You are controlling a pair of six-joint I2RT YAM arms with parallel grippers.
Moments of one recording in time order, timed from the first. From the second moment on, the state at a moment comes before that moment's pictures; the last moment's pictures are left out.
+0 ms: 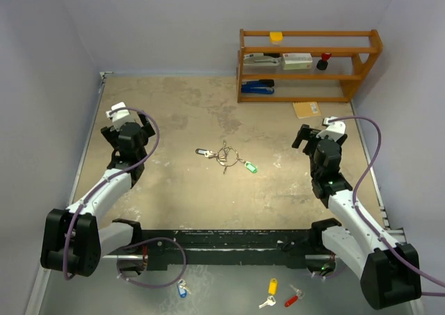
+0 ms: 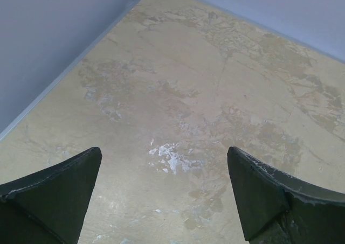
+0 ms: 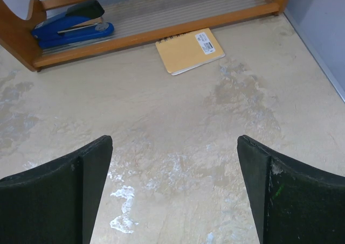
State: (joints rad) left arm -0.17 1.14 0.56 0.30 -0.62 -0.29; right arm 0.21 0.87 0.42 0.25 0.41 0.18
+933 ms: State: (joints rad) left arm -0.17 1.23 0.64 0.28 -0.48 -0.30; right arm 0.22 0.92 0.42 0.22 0.23 0.18
